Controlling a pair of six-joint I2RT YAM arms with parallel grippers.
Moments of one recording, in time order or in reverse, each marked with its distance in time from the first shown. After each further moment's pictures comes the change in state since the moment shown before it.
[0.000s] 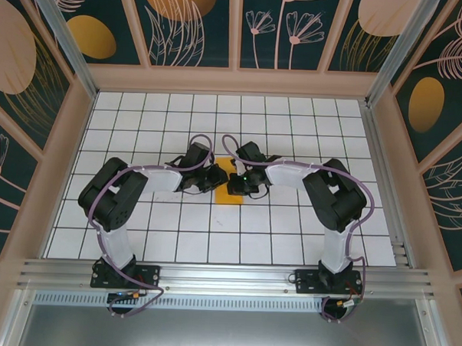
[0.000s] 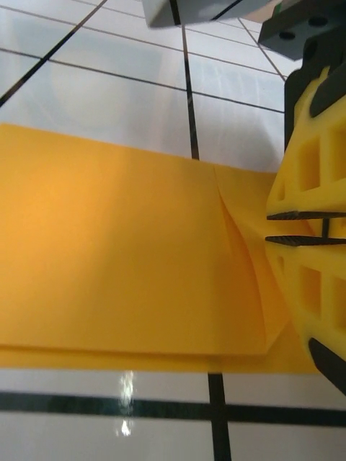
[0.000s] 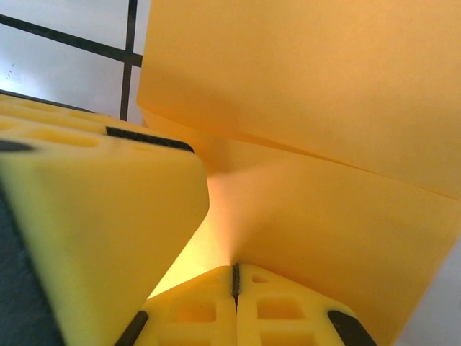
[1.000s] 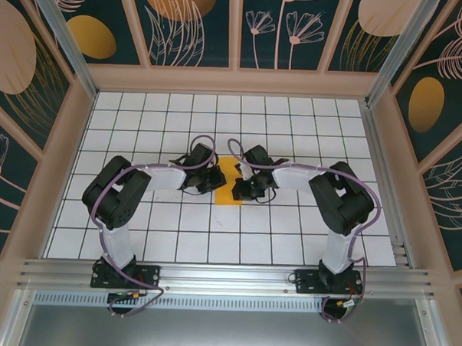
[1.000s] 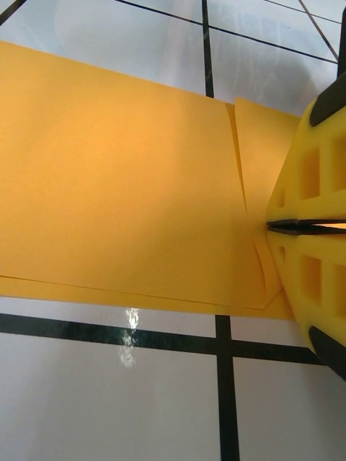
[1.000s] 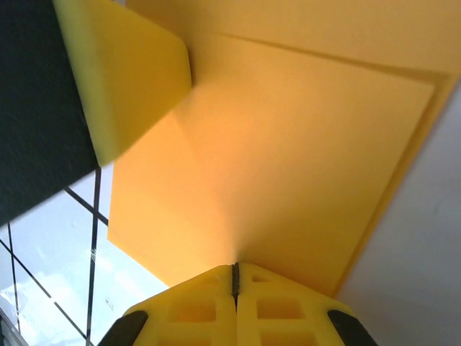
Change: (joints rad) left arm -0.015 0.029 0.059 -0.137 -0.113 0.042; right arm -0.034 -0.062 -0.100 -0.005 -0.080 -0.080
